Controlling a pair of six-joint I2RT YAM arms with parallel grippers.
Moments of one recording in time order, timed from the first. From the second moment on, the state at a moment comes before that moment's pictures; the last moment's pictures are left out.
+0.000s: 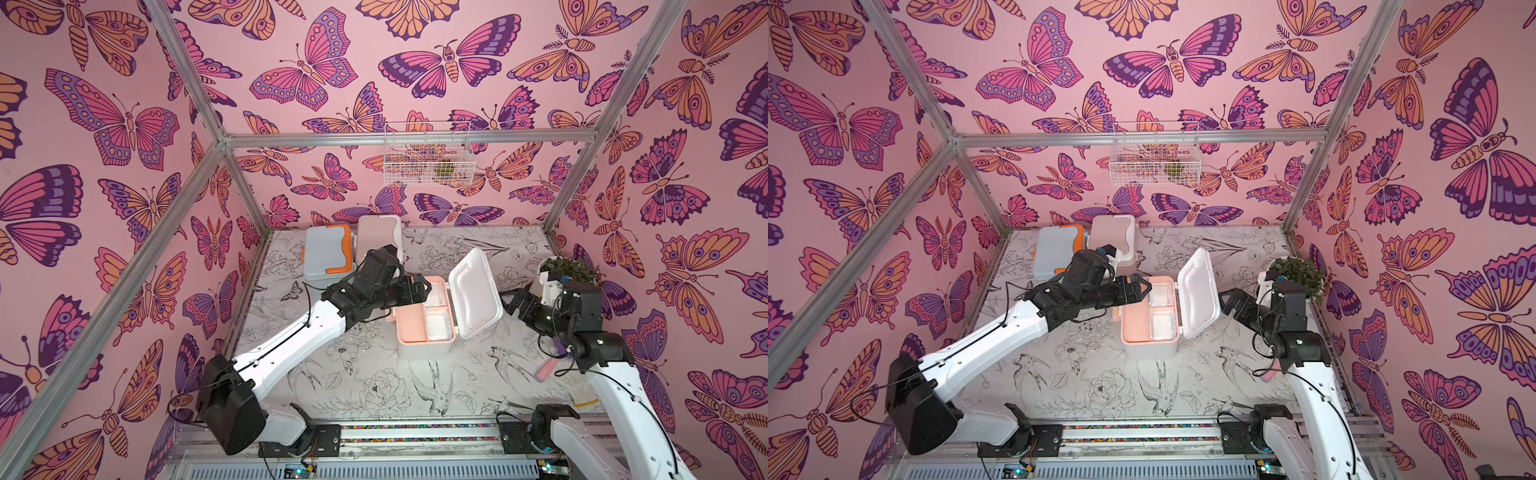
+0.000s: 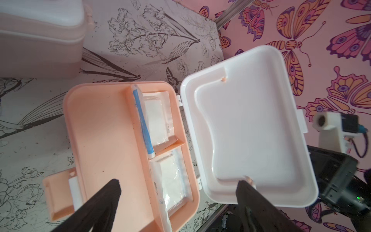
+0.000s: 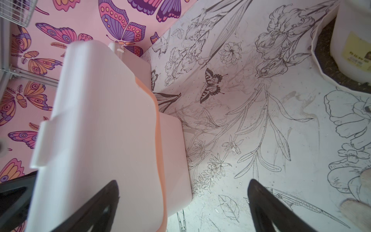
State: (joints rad) left arm -0.72 1.44 1.23 -0.45 0.17 -0.76; right arm -0.01 0.80 0.78 -0.61 -0.41 0.62
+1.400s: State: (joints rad) left arm -0.78 1.90 1.64 -0.74 -0.09 -0.63; right arm -0.12 0.85 0.69 -0.36 -0.79 0.78
